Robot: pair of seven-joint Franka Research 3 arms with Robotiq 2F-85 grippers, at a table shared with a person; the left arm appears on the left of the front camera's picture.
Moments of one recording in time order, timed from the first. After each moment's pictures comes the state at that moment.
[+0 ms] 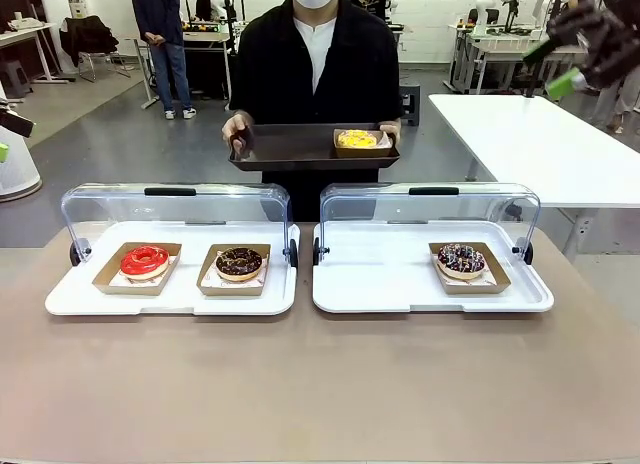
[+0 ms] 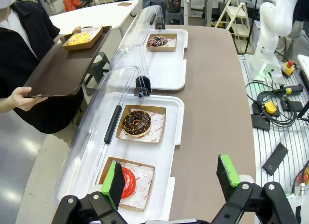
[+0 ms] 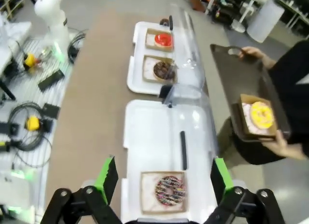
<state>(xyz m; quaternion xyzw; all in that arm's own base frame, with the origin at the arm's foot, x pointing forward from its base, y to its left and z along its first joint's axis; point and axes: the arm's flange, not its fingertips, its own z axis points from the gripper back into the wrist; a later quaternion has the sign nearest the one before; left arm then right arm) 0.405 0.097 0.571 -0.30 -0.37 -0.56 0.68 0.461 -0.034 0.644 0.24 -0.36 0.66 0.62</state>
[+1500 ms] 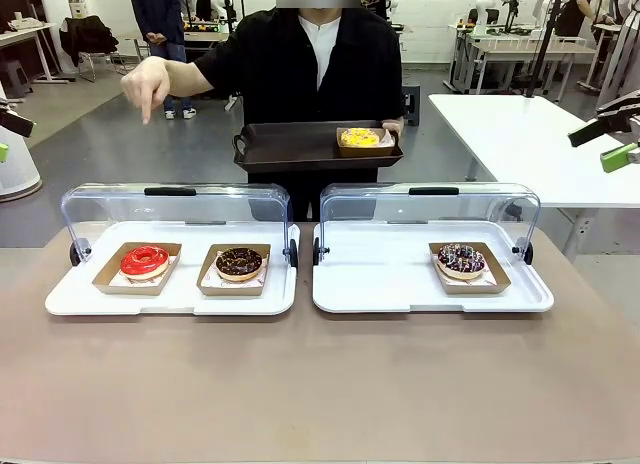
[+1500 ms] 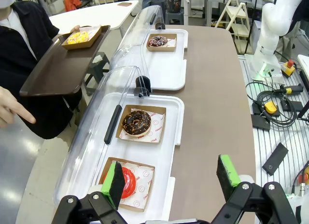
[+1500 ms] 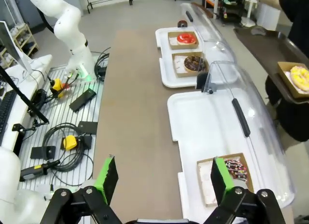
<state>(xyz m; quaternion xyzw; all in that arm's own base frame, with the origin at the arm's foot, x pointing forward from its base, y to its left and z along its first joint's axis) 0.405 0.097 0.571 -0.30 -0.37 -0.56 0.68 0.406 -0.094 0.570 0.33 -0.33 0.58 0.66</state>
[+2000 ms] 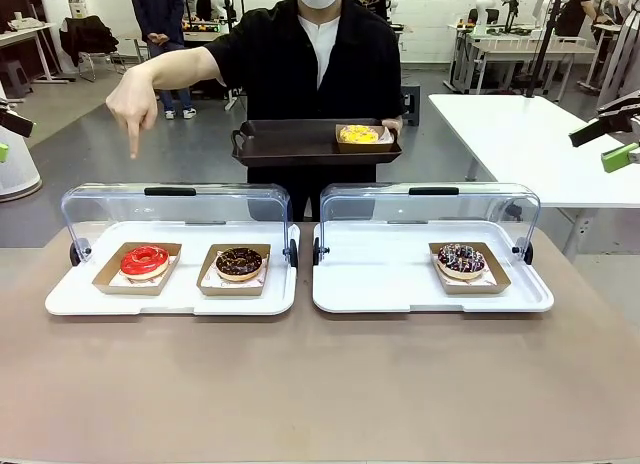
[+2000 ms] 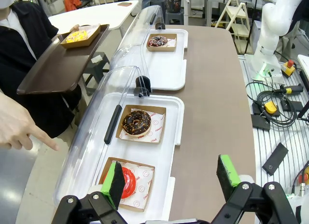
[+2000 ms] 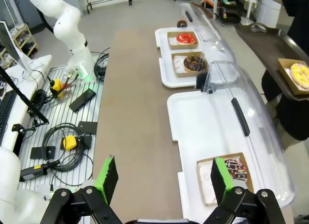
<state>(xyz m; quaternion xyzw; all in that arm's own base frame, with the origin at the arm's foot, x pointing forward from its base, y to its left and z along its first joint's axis) 0.405 0.097 0.571 -0.30 -0.37 -0.56 0.68 0.406 -0.094 0.570 0.33 -0.33 0.58 0.66</state>
